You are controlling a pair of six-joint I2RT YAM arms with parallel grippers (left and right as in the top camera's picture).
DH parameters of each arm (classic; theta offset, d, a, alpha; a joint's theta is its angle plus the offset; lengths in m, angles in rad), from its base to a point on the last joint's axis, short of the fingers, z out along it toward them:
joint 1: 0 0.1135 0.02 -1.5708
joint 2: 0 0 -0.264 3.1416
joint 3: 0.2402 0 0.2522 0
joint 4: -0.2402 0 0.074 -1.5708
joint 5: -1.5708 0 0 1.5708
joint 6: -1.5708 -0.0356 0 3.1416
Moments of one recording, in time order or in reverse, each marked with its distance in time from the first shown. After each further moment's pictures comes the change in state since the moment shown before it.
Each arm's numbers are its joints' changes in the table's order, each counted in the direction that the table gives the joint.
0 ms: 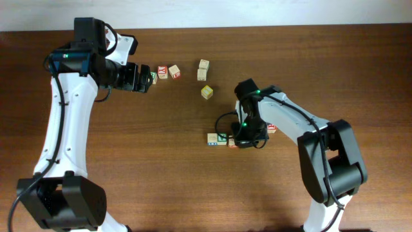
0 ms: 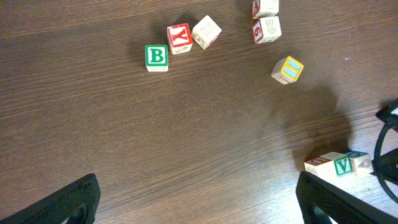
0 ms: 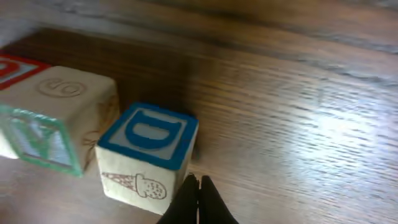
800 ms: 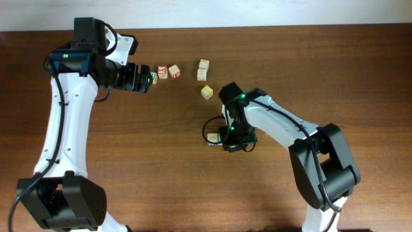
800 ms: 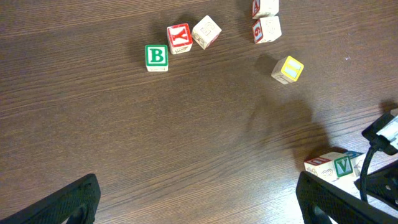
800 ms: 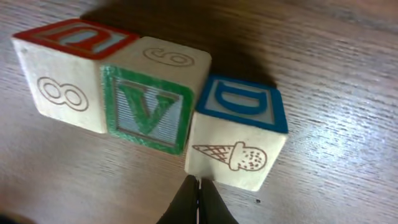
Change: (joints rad) left arm 0.000 0.000 0.000 0.000 0.000 0.000; right arm 0.106 -0.002 0.043 -0.036 -0.004 -0.056
